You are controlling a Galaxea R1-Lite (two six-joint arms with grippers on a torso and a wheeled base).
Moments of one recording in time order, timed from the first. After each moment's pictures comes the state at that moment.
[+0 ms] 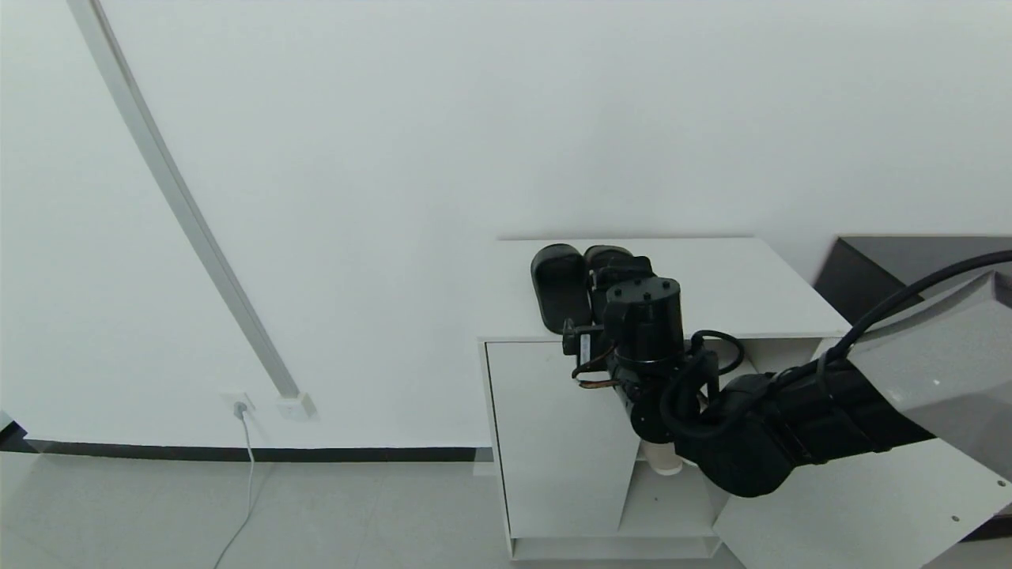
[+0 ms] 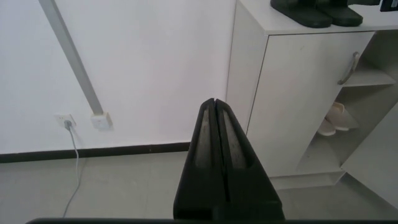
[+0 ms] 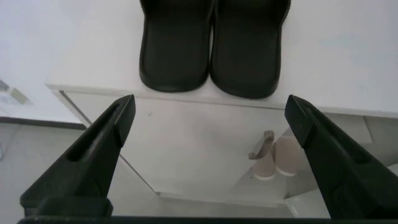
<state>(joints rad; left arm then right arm) 0.00 0.00 0.00 0.00 -0.03 0.02 0.78 2.09 -1.18 -0.71 -0.69 0.15</state>
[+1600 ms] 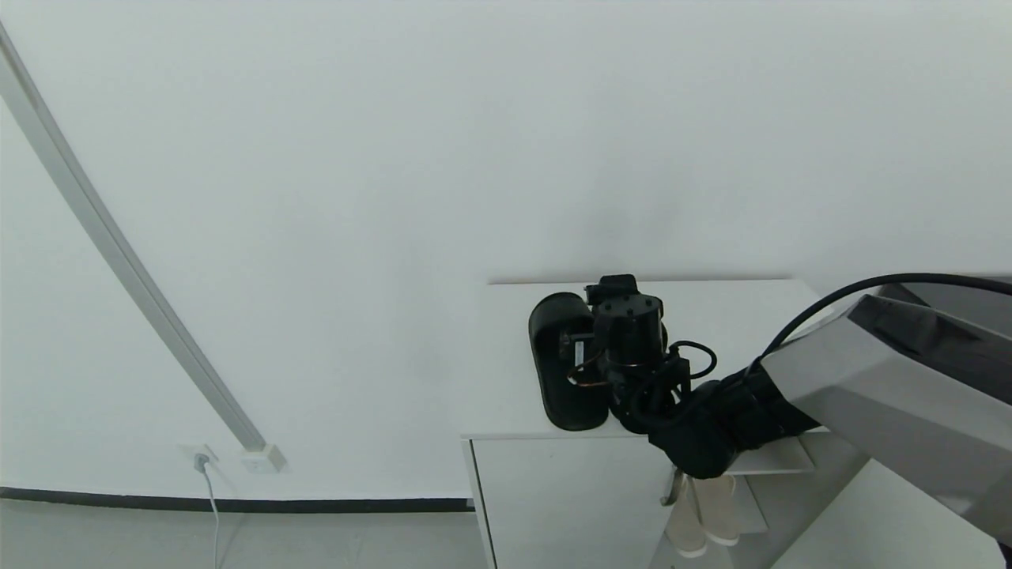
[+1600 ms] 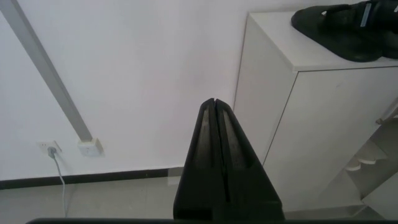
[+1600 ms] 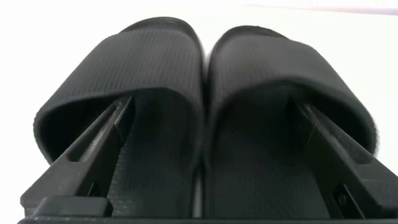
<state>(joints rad) 0.00 0.00 0.00 0.00 -0.03 0.02 0.69 2.26 -1.29 -0.79 -0.60 0.13</state>
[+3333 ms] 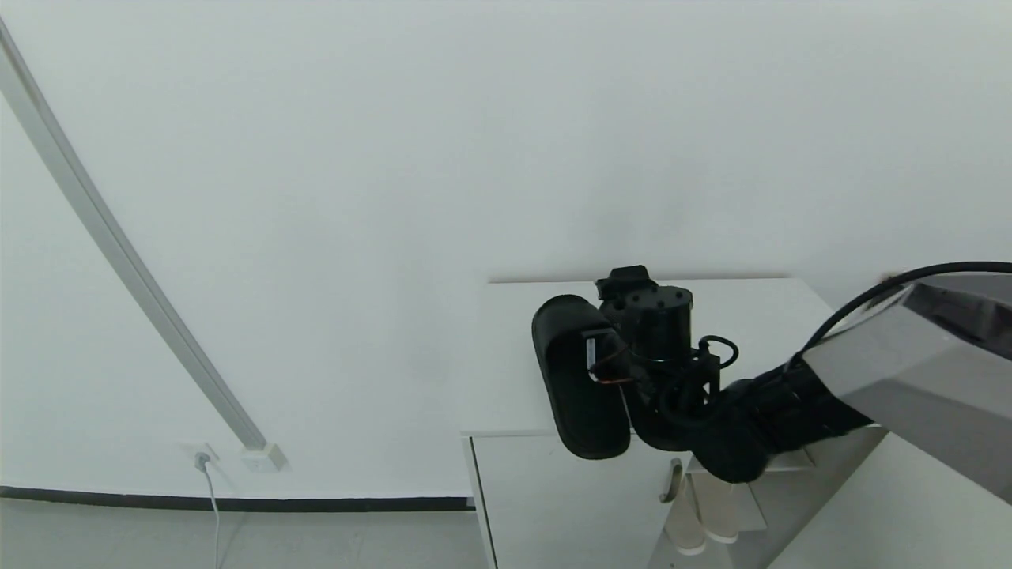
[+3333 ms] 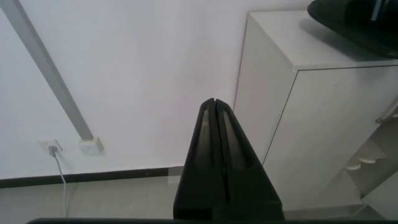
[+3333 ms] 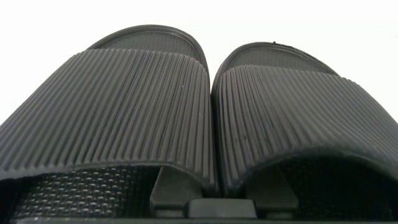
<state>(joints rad) 0.00 0.00 0.00 0.00 -0.03 0.02 0.69 2.17 -1.16 -0.85 -0.49 0.07</state>
